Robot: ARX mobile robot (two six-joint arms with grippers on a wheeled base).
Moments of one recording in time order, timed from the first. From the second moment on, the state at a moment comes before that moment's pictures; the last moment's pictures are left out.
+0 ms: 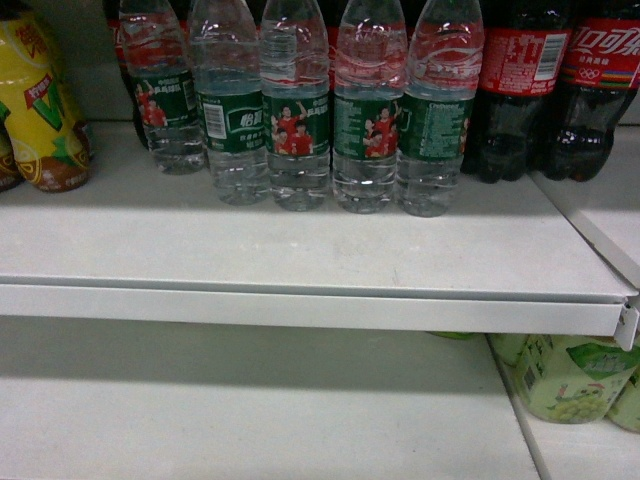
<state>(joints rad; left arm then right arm) 0.00 0.01 0.01 0.00 0.00 0.00 0.37 0.77 0.32 0.32 0.29 0.09</state>
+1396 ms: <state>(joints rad) 0.00 0.01 0.01 0.00 0.00 0.00 0.14 0.63 0.30 0.21 0.25 0.15</state>
